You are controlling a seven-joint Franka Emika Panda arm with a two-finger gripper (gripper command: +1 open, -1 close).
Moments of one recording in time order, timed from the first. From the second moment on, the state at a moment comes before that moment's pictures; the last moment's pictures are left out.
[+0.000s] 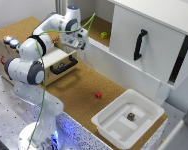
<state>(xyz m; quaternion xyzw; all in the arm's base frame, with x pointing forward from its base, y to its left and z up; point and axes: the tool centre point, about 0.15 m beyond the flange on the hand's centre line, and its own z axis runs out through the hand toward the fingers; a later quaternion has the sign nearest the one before) 0.391 0.072 0.475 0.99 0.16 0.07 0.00</state>
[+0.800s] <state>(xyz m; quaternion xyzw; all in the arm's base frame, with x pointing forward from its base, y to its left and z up) 0.492 0.135 0.482 0.98 0.07 0.21 -0.01</state>
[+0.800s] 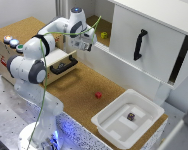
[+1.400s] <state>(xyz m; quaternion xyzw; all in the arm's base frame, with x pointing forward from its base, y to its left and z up) 0.575 0.159 0.503 0.97 -0.02 0.26 0.03</state>
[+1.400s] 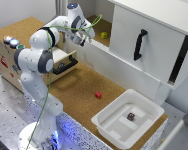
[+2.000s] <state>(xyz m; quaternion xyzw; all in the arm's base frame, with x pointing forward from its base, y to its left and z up) 0.647 0.154 0.490 0.95 -0.04 0.29 0.07</state>
